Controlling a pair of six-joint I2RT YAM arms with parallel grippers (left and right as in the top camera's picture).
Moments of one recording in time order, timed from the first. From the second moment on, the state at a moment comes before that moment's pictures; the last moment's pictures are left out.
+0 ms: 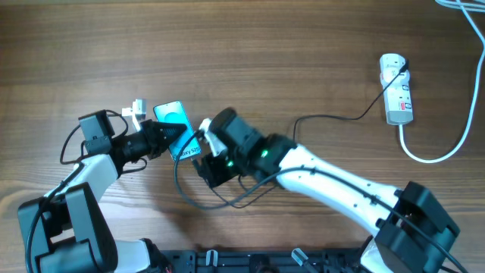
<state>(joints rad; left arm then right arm) 0.31 1.58 0.59 -0.02 1.21 -0.46 0.95 1.68 1.15 -0.42 -0.37 0.52</state>
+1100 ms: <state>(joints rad) 0.31 1.58 0.59 0.03 1.30 -0.55 1.03 1.68 1.15 -0.35 -0.18 0.69</state>
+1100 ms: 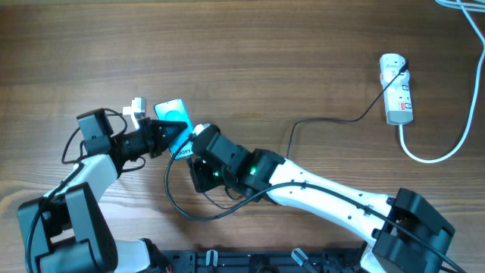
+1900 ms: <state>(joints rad) 0.31 1.58 0.59 0.02 1.31 -0.55 1.02 1.68 1.15 -0.35 -0.28 0.70</state>
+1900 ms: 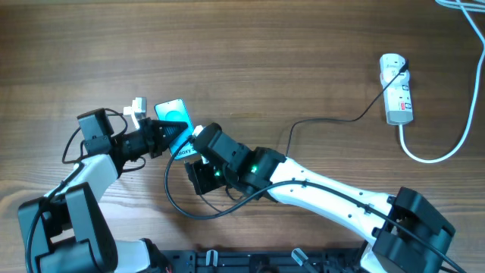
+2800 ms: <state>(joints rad) 0.31 1.58 0.59 0.03 1.34 -0.55 1.00 1.68 1.15 -0.35 -0.29 0.70</state>
